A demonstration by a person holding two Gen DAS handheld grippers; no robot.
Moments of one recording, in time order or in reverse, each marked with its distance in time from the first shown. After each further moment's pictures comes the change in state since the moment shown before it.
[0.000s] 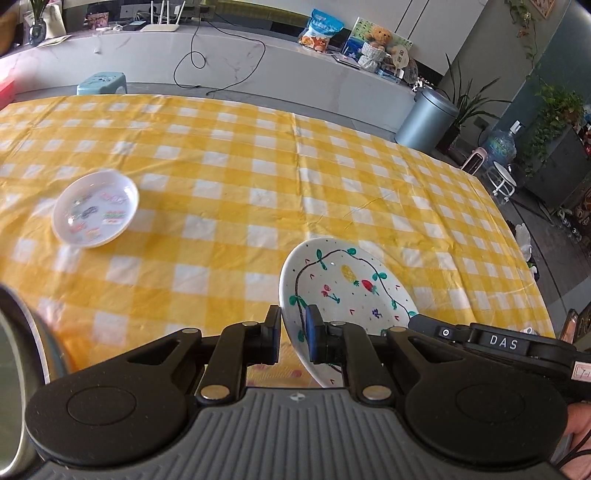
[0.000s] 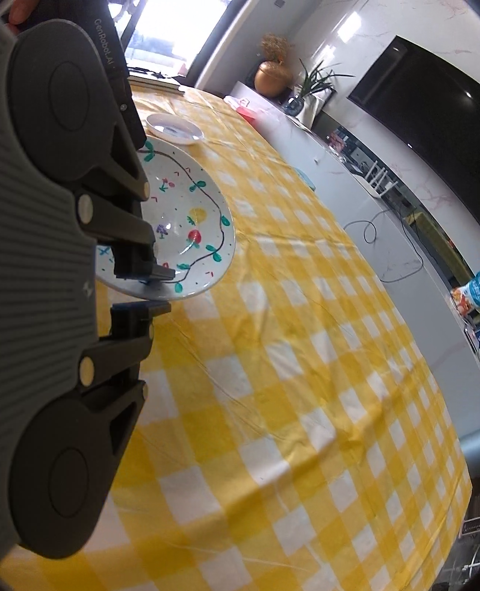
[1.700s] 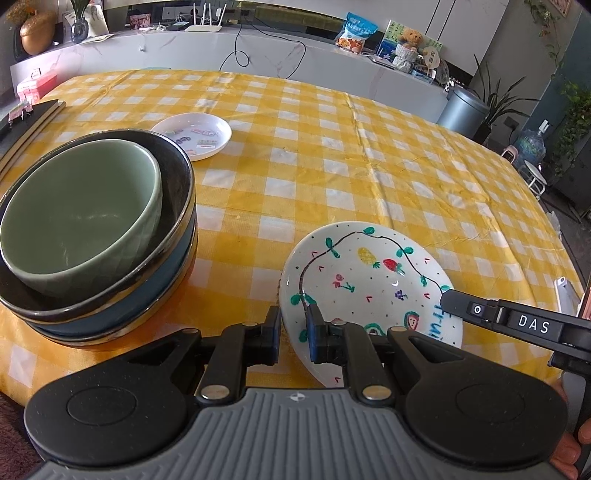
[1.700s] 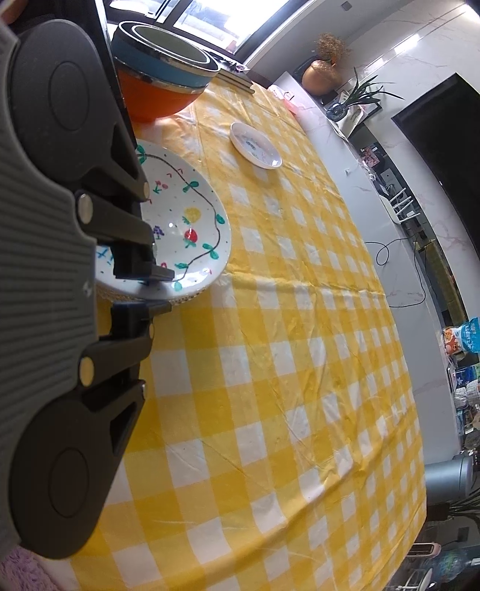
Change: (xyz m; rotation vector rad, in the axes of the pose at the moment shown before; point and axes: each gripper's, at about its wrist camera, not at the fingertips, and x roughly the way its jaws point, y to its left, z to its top) left arm -0.035 0.035 -0.086 -0.017 -0.025 0.128; right arm -0.024 0.055 -0.092 -0.216 -0.036 -0.096
